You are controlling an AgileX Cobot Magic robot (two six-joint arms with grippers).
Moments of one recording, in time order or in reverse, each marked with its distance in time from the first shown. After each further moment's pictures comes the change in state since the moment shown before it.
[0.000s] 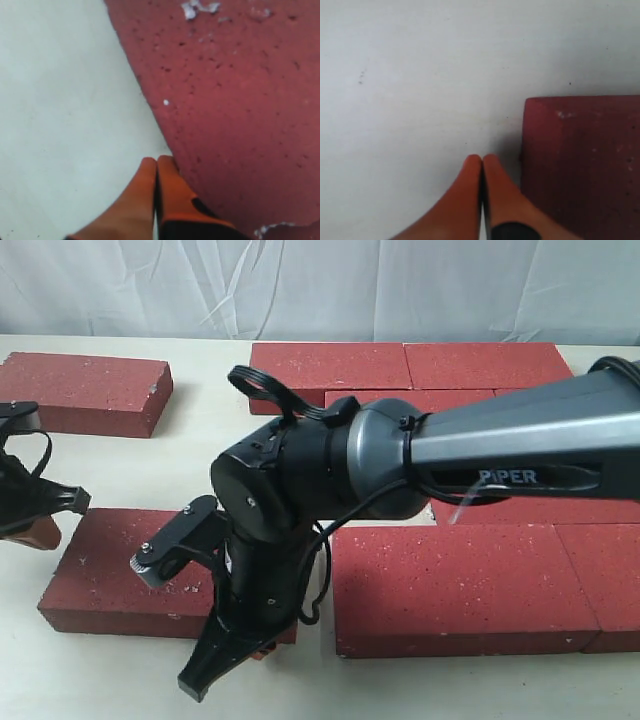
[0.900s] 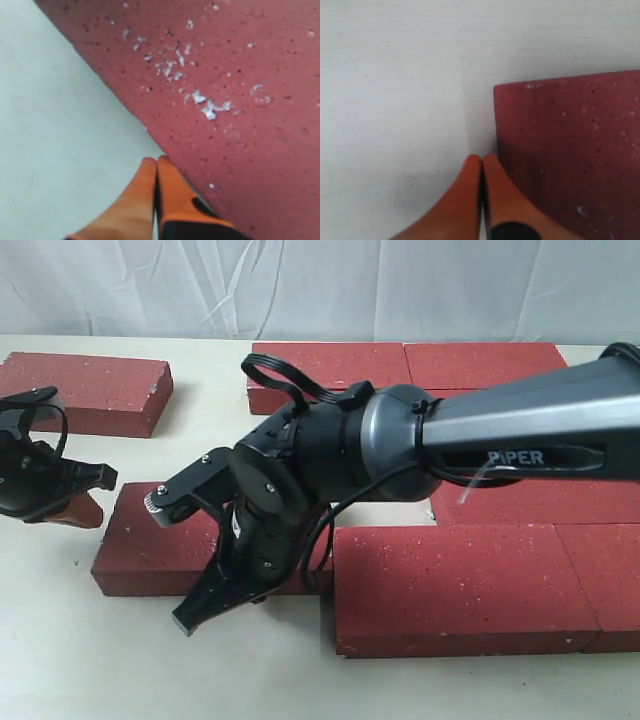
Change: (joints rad) left arm 0.000 0.054 -0.022 -0.360 -0.019 0.294; right arm -0.041 0.000 0.000 -0.135 -0.174 0.192
